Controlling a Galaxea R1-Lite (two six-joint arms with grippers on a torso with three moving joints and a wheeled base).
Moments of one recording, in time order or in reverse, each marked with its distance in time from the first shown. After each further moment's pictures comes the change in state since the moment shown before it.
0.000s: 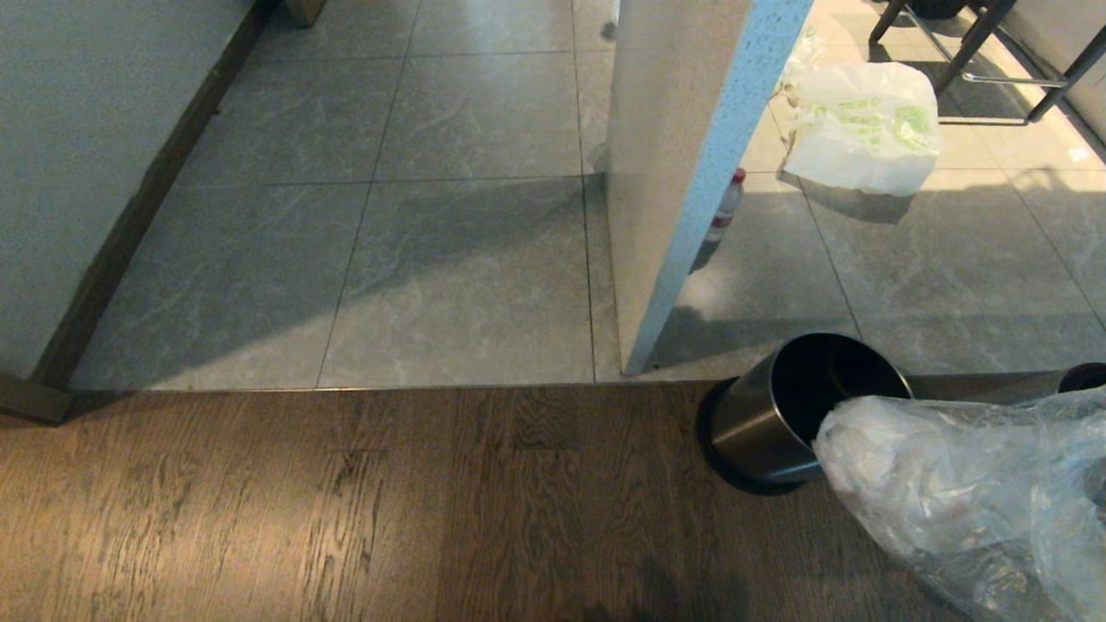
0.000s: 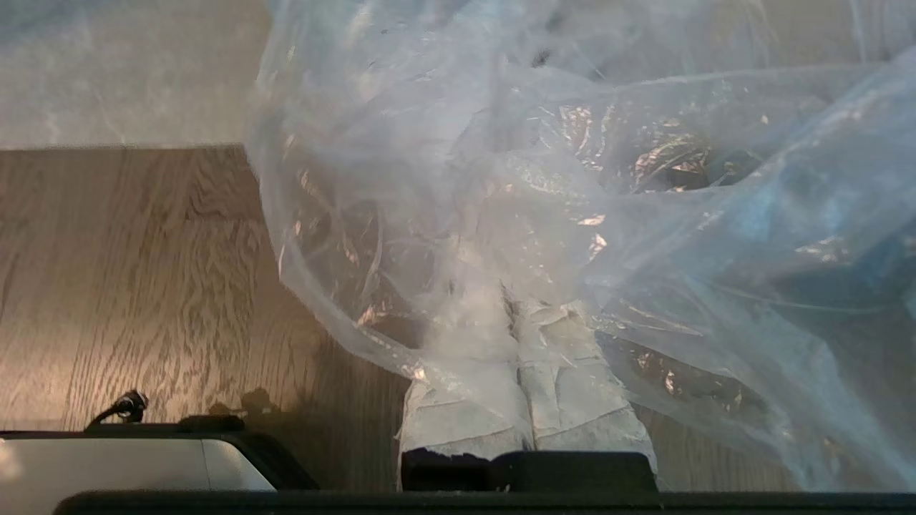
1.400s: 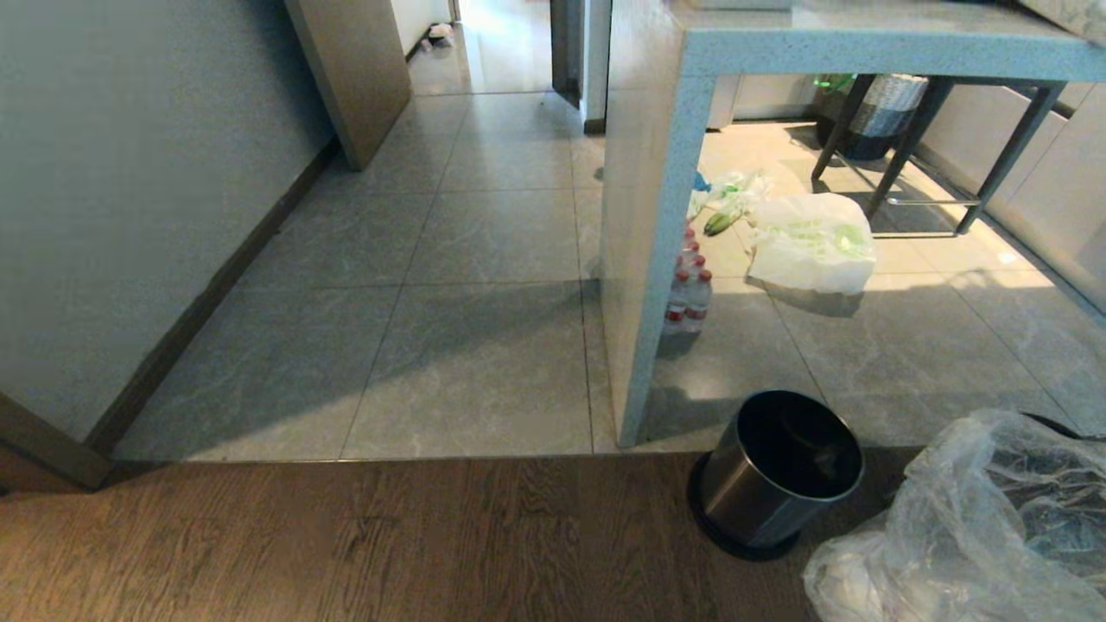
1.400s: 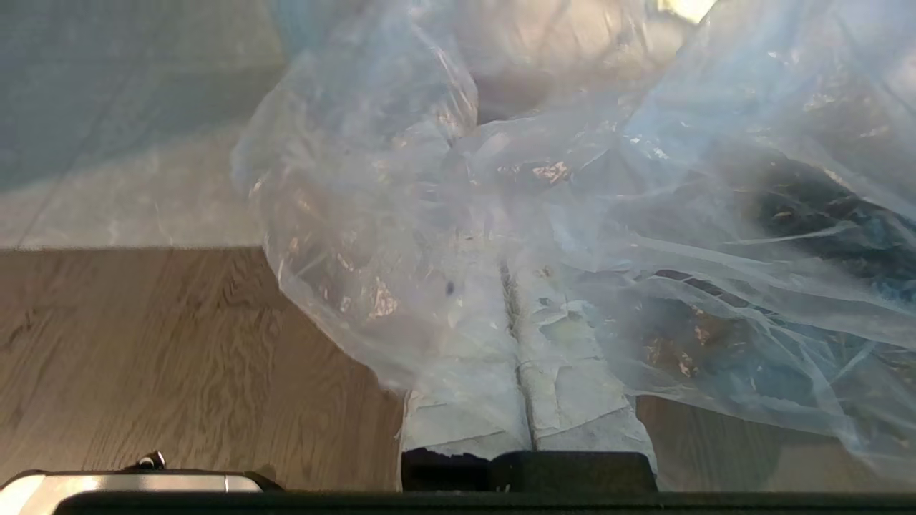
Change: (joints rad) left arm 0.001 0.000 0.000 -0.001 0.000 -0.002; right arm 0.000 0.000 0.000 0.000 0.000 0.000
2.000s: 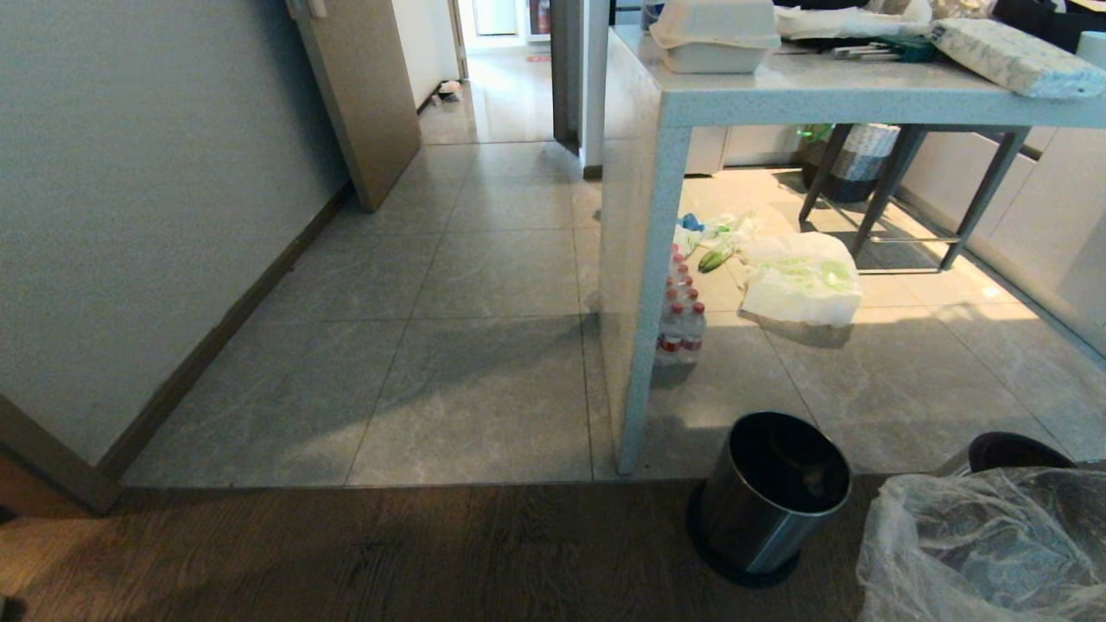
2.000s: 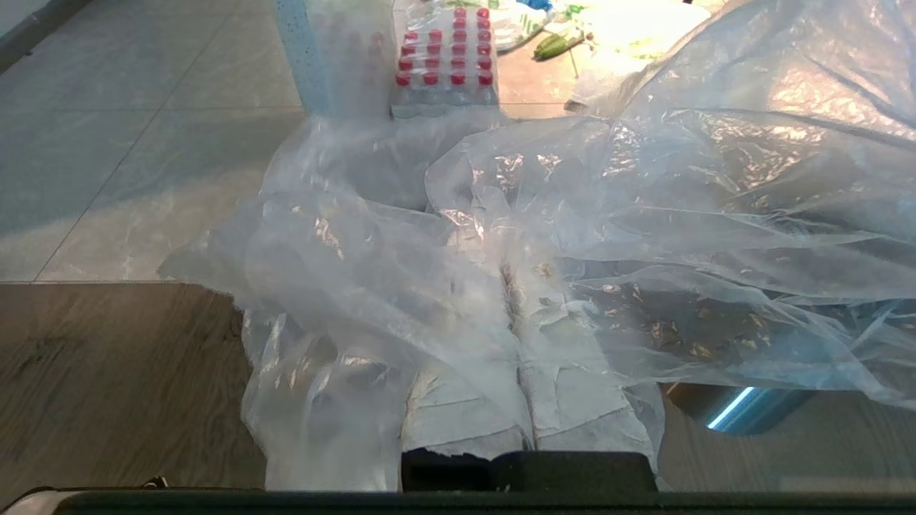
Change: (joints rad) left arm 0.000 0.000 0.000 -0.001 0.000 0.004; right arm 0.000 0.000 0.000 0.000 0.000 0.000
